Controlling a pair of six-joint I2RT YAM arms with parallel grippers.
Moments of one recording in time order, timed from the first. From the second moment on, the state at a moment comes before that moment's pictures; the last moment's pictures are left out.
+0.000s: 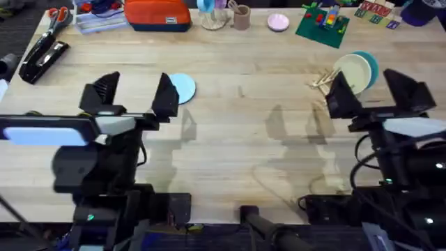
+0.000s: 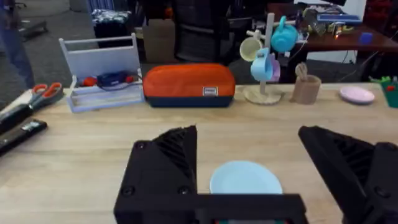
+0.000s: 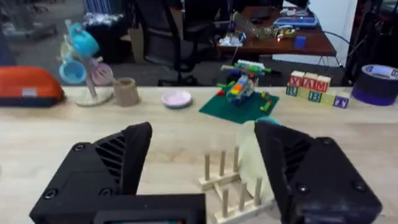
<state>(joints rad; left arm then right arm) 0.00 0.00 0.05 -0.01 0.01 0.00 0.00 0.00 0.03 0.03 -0.03 0.03</state>
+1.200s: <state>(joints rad) 0.00 0.92 1.25 -1.10 -0.02 0.00 0.00 0.85 1.11 -1.00 -0.03 0.05</state>
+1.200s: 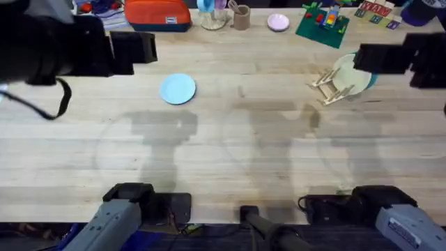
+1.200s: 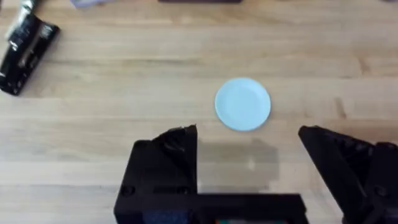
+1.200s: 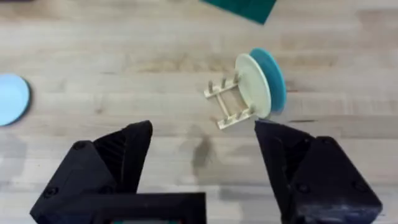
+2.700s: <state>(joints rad) 0.24 1.19 1.34 -1.14 0.45 0.11 0.01 1.12 1.28 -1.08 -0.12 0.05</state>
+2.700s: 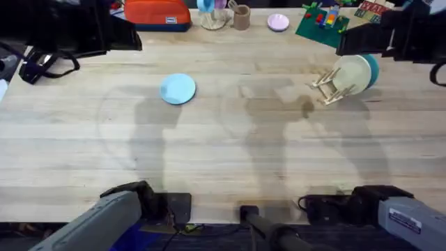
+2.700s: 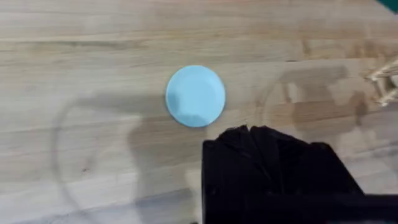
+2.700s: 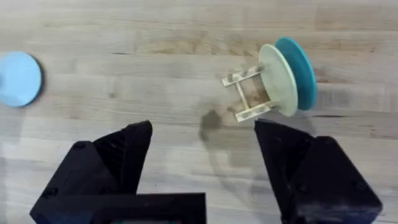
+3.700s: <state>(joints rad) 0.45 1.65 1.34 -1.22 0.86 0.52 0.01 1.12 1.28 -1.08 -0.12 0.05</state>
